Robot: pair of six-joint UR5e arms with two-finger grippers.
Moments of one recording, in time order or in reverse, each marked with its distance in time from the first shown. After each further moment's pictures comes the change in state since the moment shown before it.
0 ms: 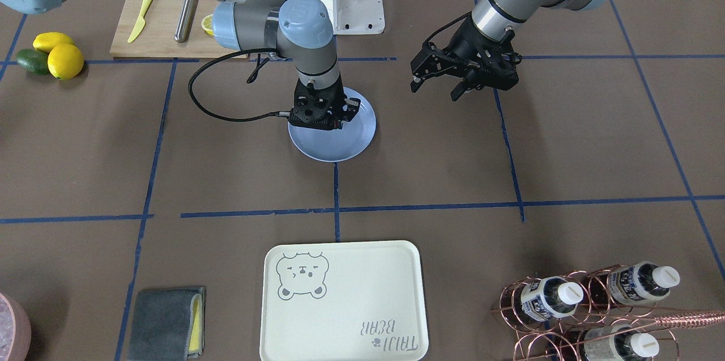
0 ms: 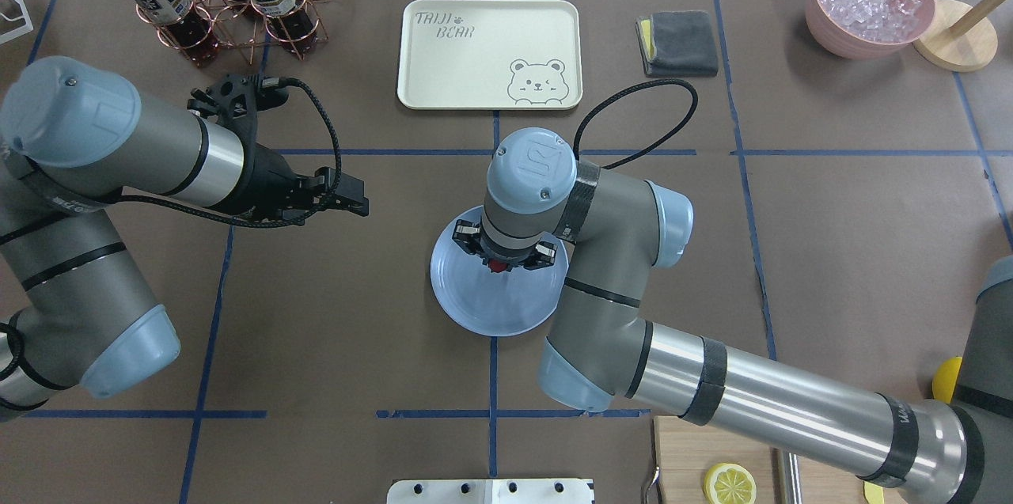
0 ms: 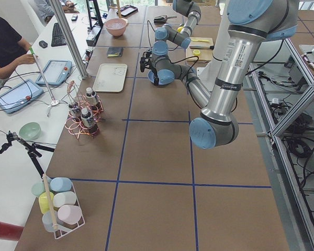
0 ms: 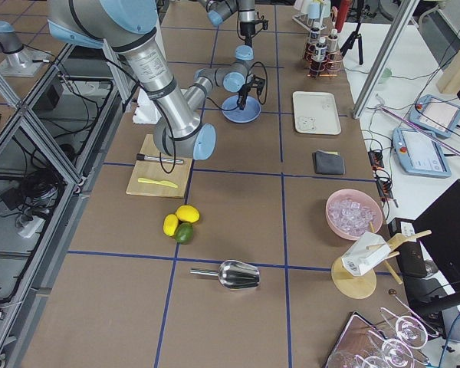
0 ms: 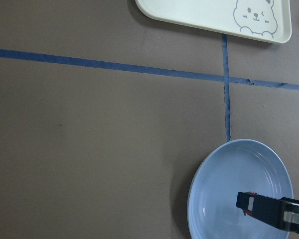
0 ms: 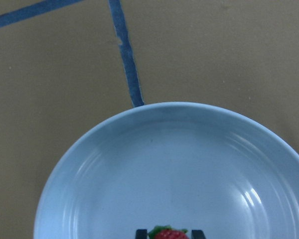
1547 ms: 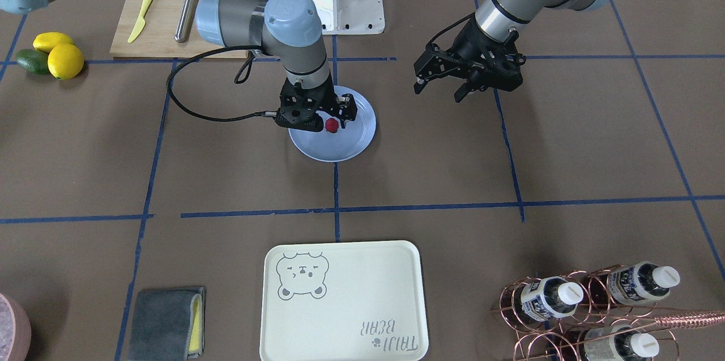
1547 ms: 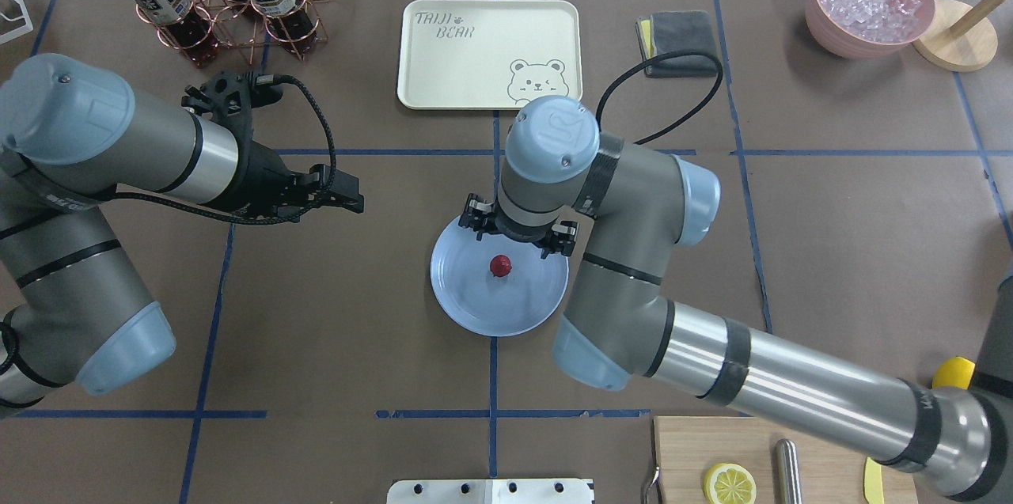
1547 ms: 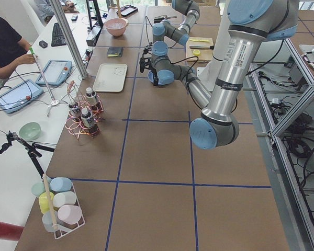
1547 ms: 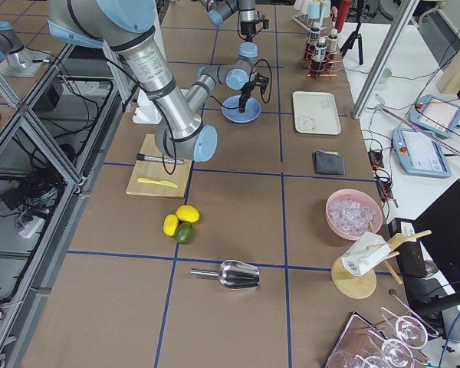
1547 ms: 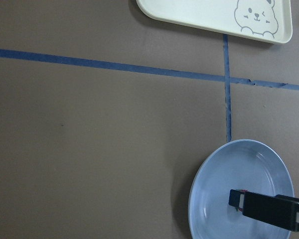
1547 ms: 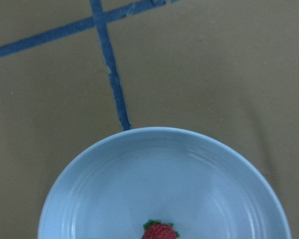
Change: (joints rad) left arm -0.016 0.013 -0.001 -0.001 0.000 0.017; right arm 0.089 -0.053 0.127 -0.082 0.085 -0.026
